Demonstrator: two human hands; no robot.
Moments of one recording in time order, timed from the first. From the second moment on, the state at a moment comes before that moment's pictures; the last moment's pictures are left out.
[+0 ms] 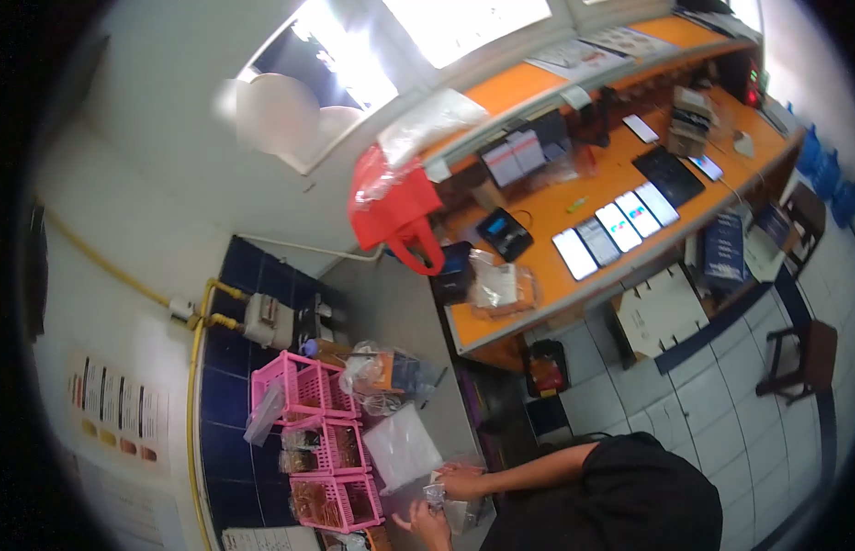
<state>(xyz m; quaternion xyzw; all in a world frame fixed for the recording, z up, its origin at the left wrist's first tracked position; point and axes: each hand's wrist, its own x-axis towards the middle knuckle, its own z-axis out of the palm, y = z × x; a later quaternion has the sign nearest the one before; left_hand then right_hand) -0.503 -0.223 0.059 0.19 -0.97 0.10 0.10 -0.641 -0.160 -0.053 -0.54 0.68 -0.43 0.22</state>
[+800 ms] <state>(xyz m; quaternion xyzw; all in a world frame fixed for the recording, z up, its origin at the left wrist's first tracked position) -0.479 -0.255 0.005 0.52 -0.47 -0.69 0.18 -0.632 -0.134 -0.025 -0.70 0.53 -0.46 0.10</state>
